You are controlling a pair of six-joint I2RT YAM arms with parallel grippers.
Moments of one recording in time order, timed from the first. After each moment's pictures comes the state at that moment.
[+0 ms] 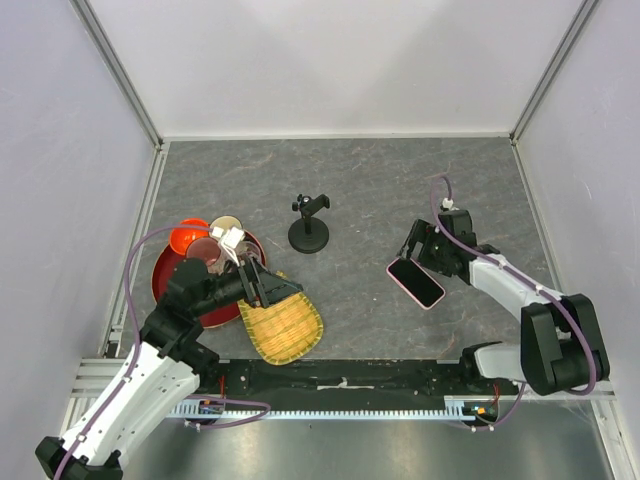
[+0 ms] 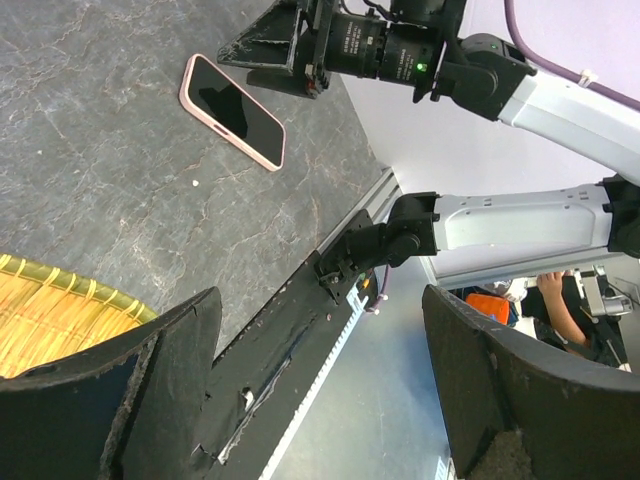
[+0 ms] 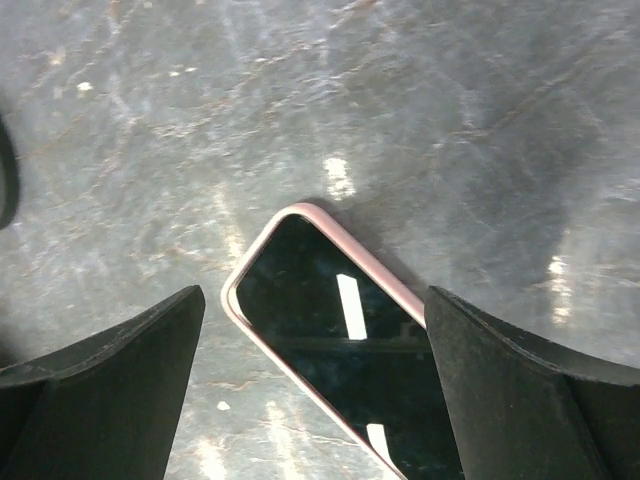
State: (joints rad) left arm -0.50 0.48 0.48 -0.19 0.56 -0.84; right arm 0.21 1.30 0.62 -0.19 -0.11 0.59
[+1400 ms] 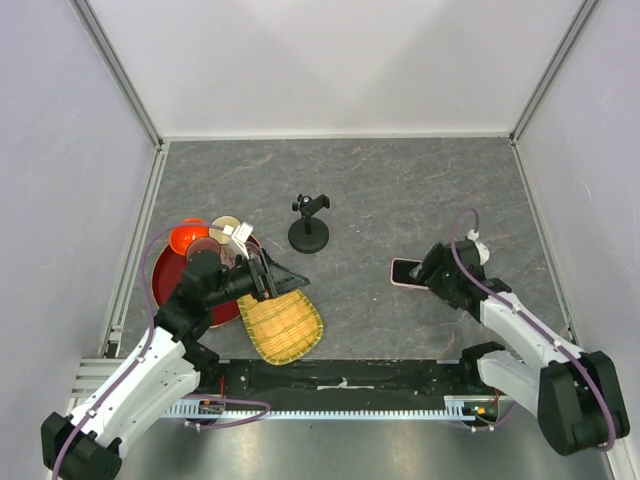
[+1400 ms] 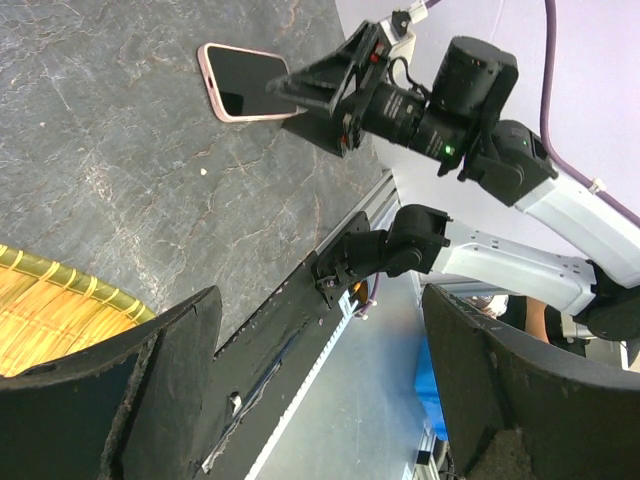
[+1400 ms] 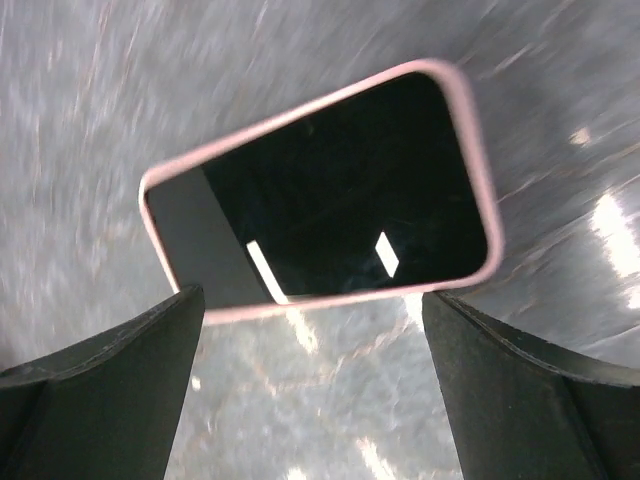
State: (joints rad) left arm -0.50 0.61 0.43 -0.07 0.55 -0.93; right arm 0.31 0.98 0.39 -0.31 0.07 0.88
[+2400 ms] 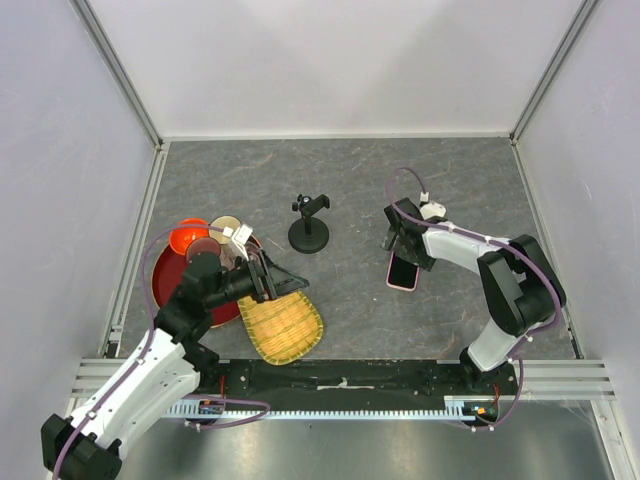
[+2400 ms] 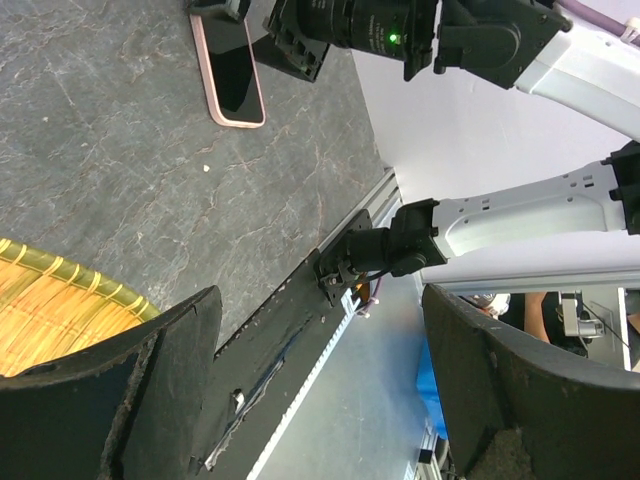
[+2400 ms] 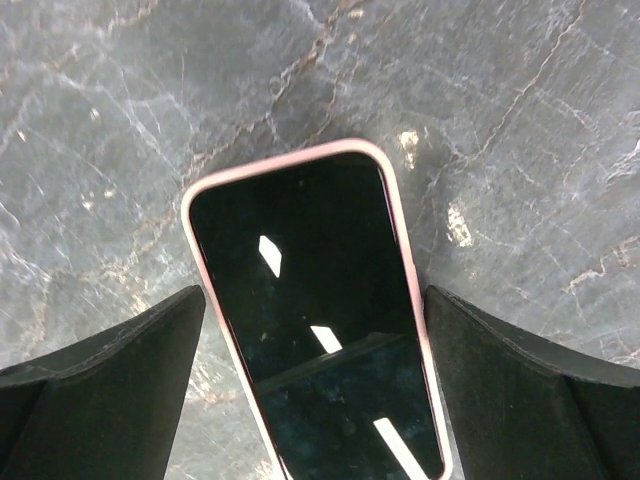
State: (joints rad) left arm -0.50 0.61 0.42 -0.08 0.55 -0.93; right arm 0.45 1.68 0.94 -0.43 0.41 0.95
